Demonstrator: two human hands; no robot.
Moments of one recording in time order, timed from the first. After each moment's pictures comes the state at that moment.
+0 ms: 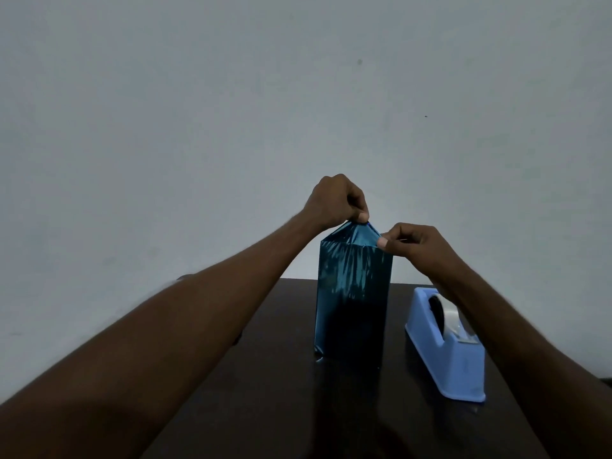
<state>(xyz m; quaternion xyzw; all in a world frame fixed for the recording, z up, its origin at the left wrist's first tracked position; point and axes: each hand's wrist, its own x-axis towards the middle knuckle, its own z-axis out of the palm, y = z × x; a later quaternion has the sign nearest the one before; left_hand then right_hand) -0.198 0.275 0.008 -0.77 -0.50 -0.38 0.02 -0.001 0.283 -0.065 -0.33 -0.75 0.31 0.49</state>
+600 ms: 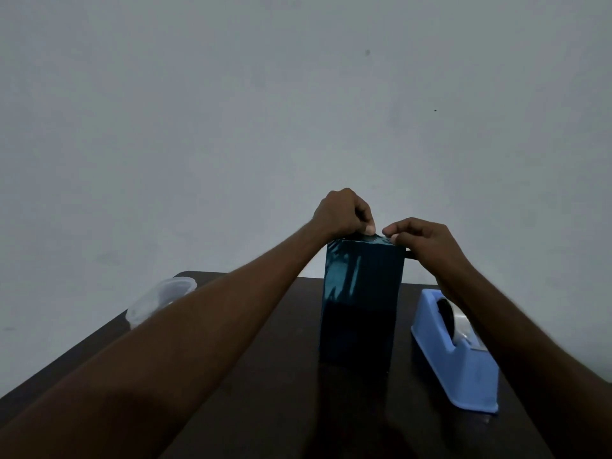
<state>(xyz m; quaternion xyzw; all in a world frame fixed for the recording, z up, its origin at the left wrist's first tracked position) -0.199 0.301 -0.017 -0.77 -0.53 -0.36 -0.01 -0.010 0.296 -0.069 -0.35 -0.70 0.31 0.54</state>
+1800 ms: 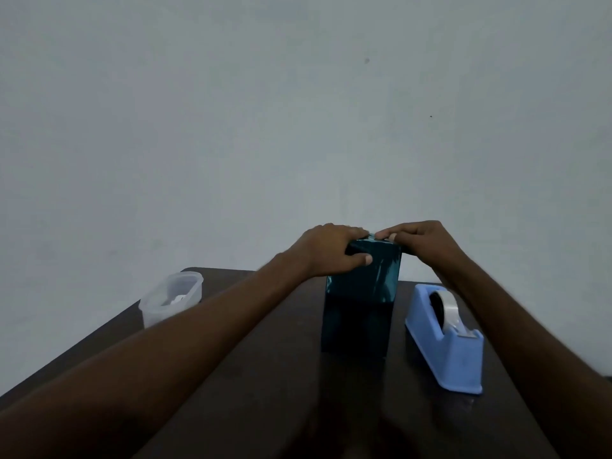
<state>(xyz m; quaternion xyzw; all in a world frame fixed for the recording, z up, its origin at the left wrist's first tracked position) -0.212 0.253 -0.062 -0.81 -0.53 -0.22 0.13 0.000 0.295 -0.061 -0.35 -0.74 0.31 0.48</state>
